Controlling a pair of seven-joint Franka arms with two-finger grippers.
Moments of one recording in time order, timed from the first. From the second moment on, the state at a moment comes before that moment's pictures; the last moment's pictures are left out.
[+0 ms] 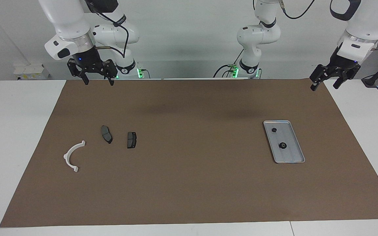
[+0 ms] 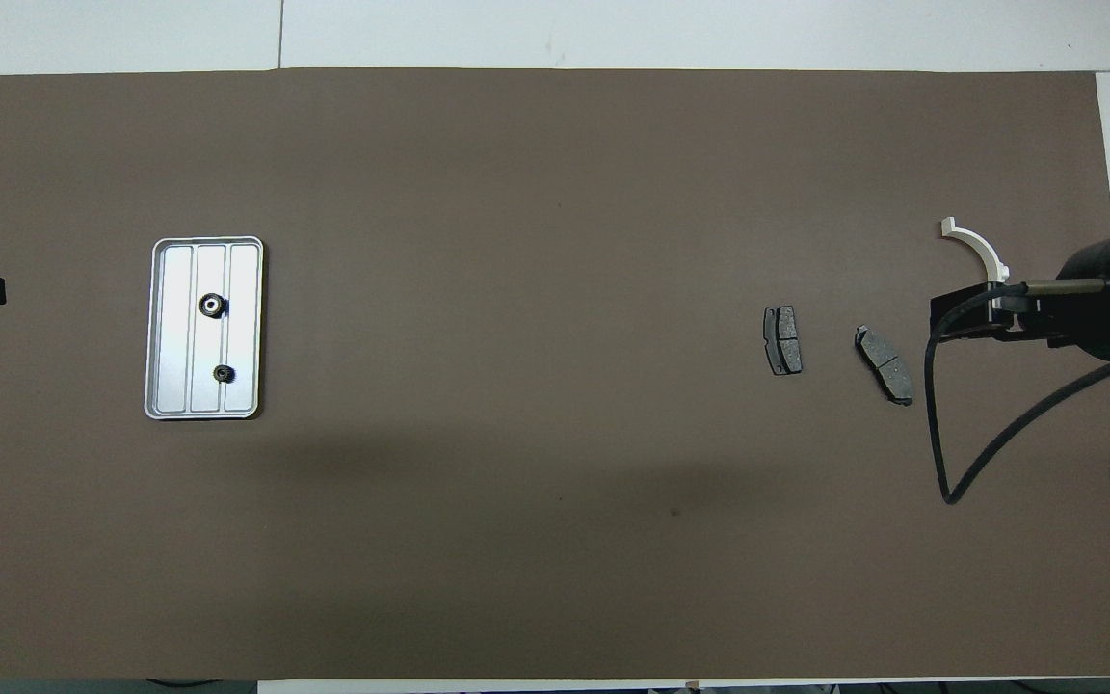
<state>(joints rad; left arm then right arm) 0.06 -0.08 0.00 -1.67 -0.02 1.69 0.03 0.01 -0.10 0.09 -1.68 0.01 1.57 0.17</state>
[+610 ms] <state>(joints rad) -0.08 -0.08 0.13 -1.67 -0.02 1.69 0.03 0.01 -0.10 0.09 -1.68 0.01 1.57 0.17</state>
